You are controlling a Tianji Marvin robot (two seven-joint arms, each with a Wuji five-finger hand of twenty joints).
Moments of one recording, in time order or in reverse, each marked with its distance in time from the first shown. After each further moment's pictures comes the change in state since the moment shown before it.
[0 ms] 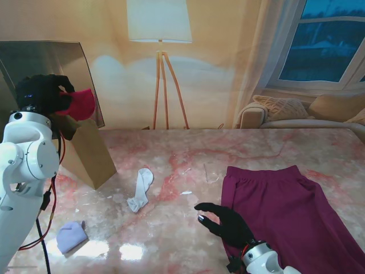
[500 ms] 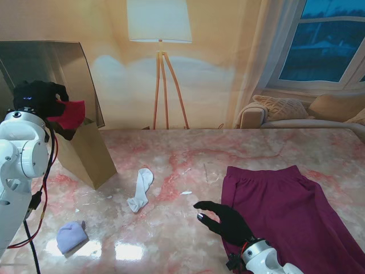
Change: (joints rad) left arm -0.021 0.031 -0.032 0.077 0.134 -0.119 -0.109; right arm 0.017 0.000 -0.003 0.003 0.016 0.003 0.021; left_hand 0.000 0.000 -0.001 0.000 0.000 0.000 0.000 -0.013 0.000 0.000 0.000 -0.024 0.000 0.000 0.000 -0.011 0.000 0.000 0.000 0.000; right_hand 0.000 0.000 0.000 0.000 0.000 0.000 0.000 0.000 0.000 0.000 0.000 0.000 0.000 0.000 0.000 0.000 0.000 0.000 0.000 0.000
